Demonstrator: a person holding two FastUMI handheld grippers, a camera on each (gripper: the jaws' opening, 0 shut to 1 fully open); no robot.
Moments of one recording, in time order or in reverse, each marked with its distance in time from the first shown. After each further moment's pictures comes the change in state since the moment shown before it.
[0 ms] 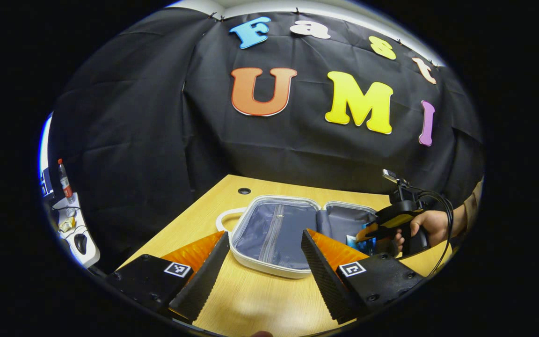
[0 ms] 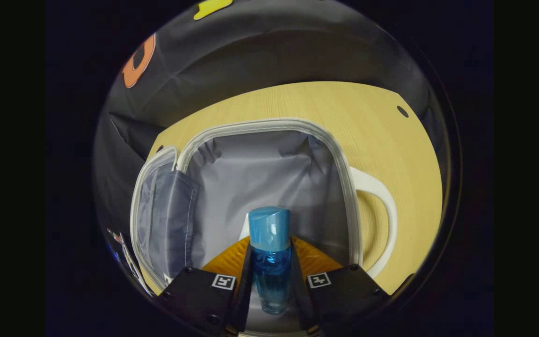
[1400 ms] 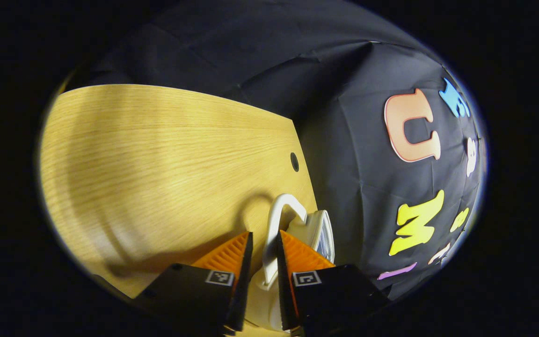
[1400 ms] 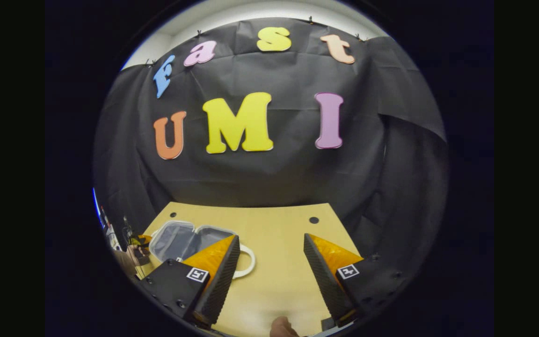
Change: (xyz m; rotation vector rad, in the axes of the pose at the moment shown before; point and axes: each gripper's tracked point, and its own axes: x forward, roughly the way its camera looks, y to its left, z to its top) left arm 0.203 0.100 -0.081 -1.113 0.225 -0.134; right arm -0.416 -0.161 0.034 -0.119 -0.734 -0.130
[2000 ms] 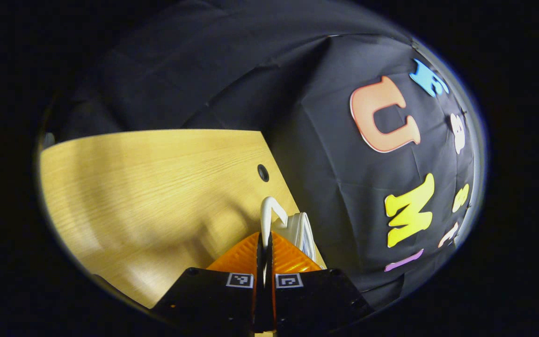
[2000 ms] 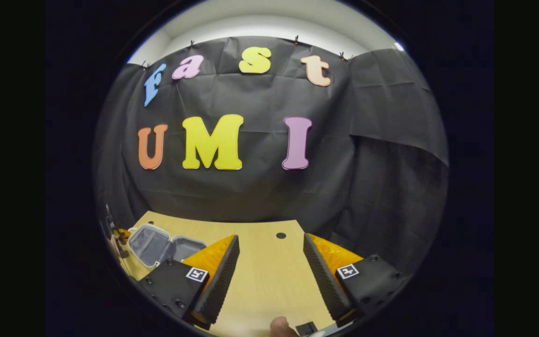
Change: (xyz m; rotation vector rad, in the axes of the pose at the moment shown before) left arm -0.028 -0.074 0.011 0.240 -0.072 -0.030; right arm -0.037 -0.052 0.028 -0.044 -0.154 -0.141
